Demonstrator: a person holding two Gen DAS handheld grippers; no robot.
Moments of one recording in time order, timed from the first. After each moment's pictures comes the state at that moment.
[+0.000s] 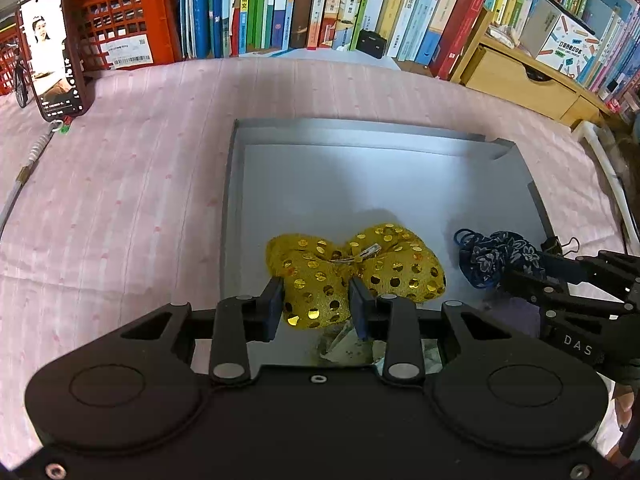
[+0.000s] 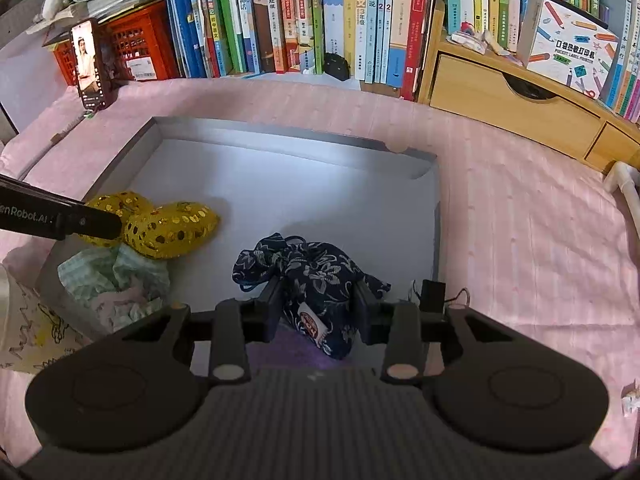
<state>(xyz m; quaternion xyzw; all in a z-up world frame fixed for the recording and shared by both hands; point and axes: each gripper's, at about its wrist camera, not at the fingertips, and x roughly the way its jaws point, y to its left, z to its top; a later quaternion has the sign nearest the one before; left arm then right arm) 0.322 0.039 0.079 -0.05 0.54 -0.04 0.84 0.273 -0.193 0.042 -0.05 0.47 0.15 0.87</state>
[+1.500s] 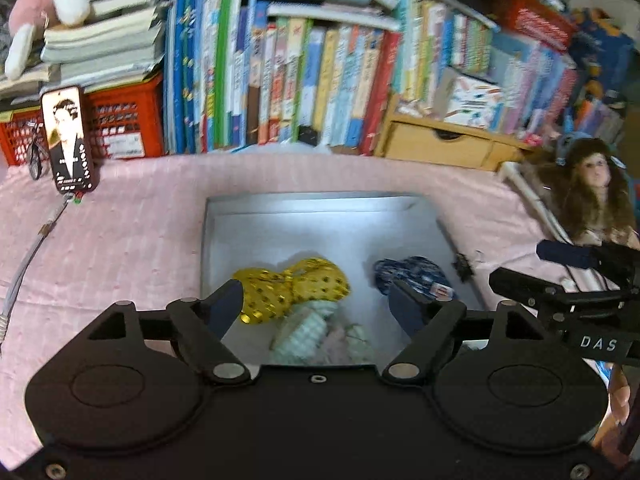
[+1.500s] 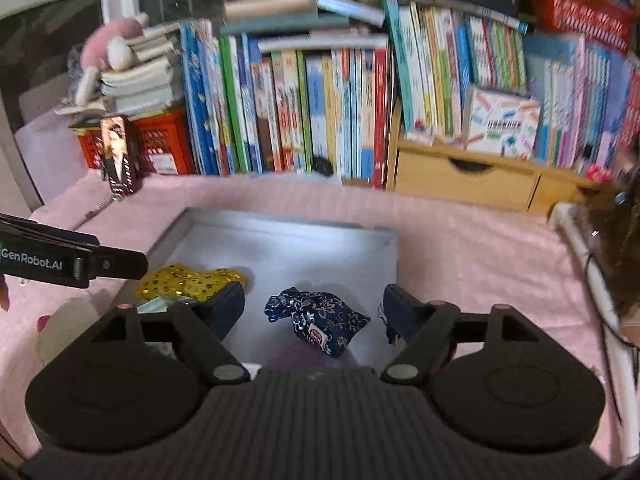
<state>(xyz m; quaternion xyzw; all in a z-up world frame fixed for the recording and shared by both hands) 0.212 0.014 0.156 -0.03 0.39 -0.10 0.91 0.181 -0.216 0.127 -0.02 0.33 0.13 0.94</state>
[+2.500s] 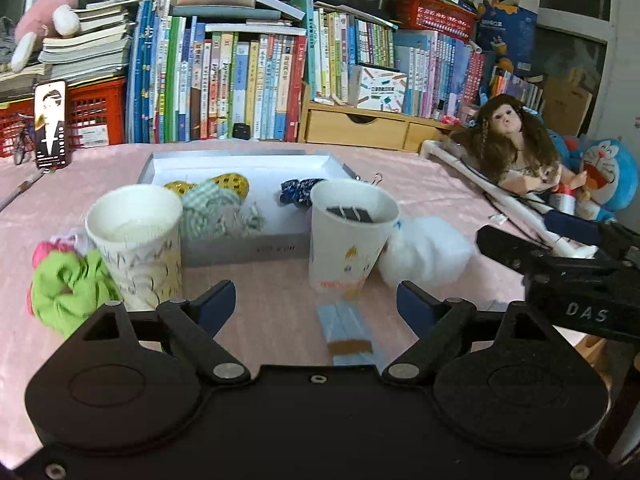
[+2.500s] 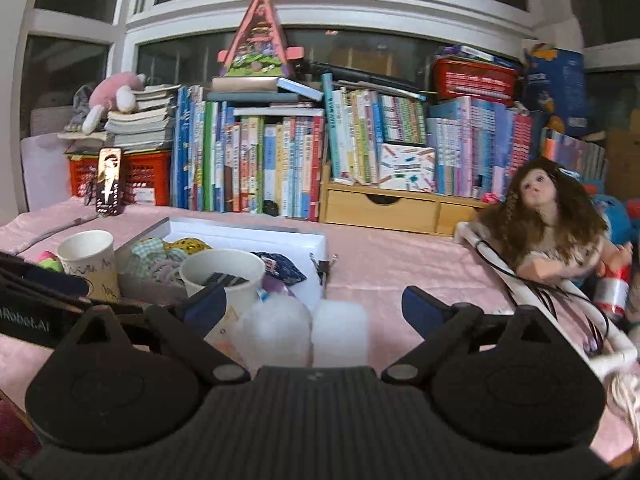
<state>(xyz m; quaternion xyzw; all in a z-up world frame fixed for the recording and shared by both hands) 0.028 -0.046 0.071 -0.02 0.29 -0.14 0.94 0.002 -0.253 0.069 -0.02 0.16 0.03 0.99</state>
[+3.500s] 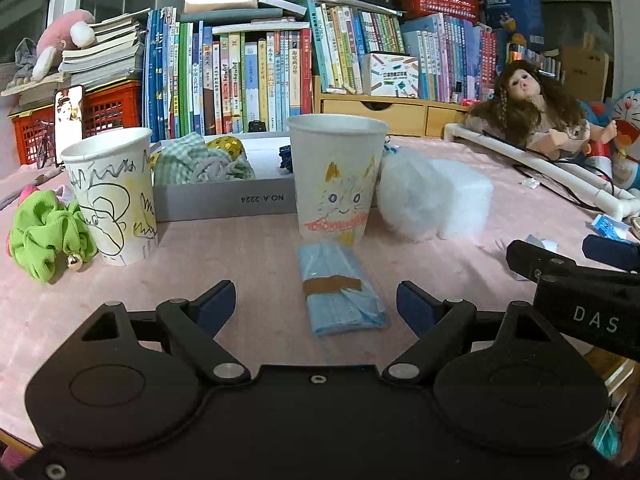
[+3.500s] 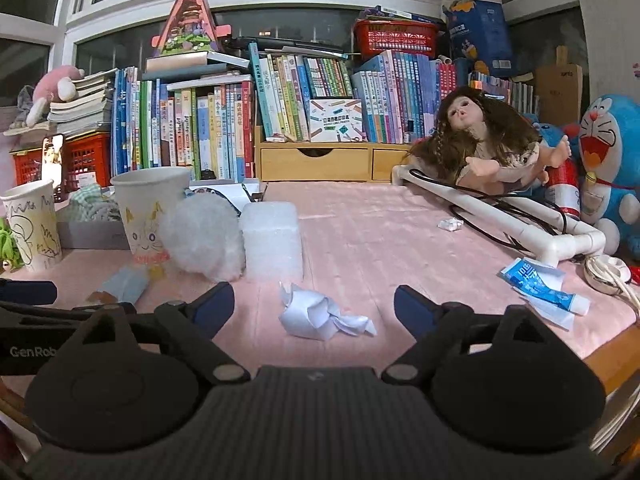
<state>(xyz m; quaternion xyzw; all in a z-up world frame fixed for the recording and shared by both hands) 0.007 -0.103 -0.010 0.02 0.25 -0.08 0.96 -0.024 -0.273 -0.014 0.02 0.17 -0.06 0.98</state>
